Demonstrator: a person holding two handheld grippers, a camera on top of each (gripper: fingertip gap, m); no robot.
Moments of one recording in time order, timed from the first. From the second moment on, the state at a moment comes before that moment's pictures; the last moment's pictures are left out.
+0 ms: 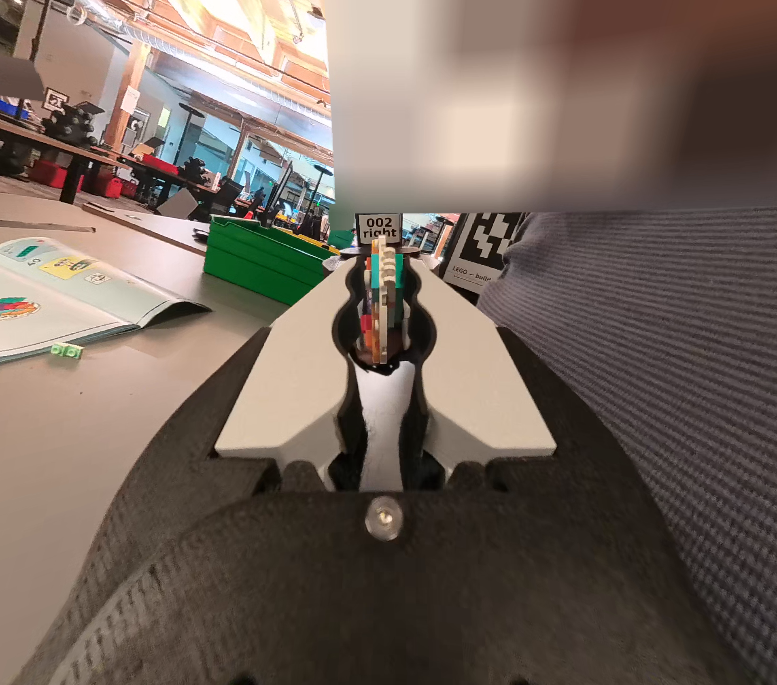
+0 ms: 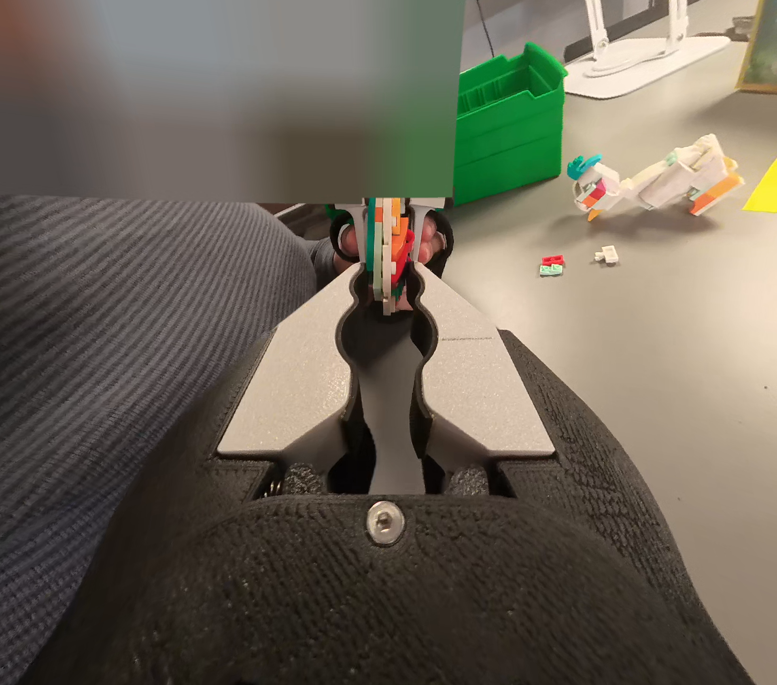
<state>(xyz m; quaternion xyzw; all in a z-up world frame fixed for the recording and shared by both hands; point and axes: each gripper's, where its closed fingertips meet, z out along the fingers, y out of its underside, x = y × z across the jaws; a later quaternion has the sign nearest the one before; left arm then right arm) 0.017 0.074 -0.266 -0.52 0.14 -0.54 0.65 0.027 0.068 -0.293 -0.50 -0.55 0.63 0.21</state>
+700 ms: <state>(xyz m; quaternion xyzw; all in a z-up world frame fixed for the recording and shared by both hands) 0.023 0.071 -0.274 -0.54 0.17 -0.55 0.61 0.026 0.066 -0.299 -0.50 -0.58 0.60 0.22</state>
